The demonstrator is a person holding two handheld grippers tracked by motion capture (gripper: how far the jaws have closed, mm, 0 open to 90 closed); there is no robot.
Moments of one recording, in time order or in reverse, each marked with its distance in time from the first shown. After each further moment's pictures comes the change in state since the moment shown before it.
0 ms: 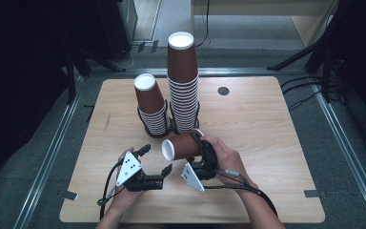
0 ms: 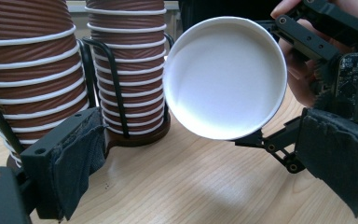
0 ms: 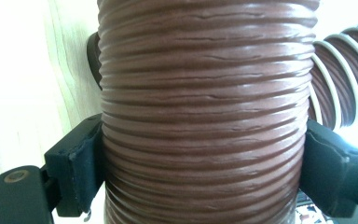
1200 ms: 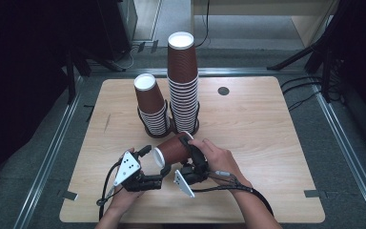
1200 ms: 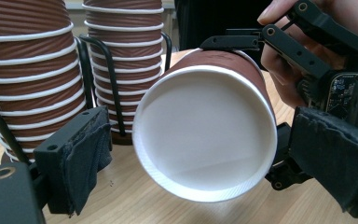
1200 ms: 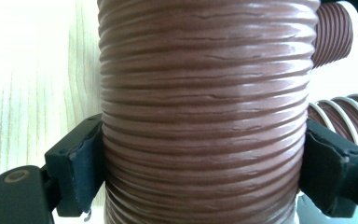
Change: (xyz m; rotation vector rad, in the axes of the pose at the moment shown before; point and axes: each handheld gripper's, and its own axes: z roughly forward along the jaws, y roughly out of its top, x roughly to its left) left arm 0.002 0.000 -0.003 0.003 -0.019 -0.016; right arm 0.013 0.017 0.007 -0.058 0.012 -0.157
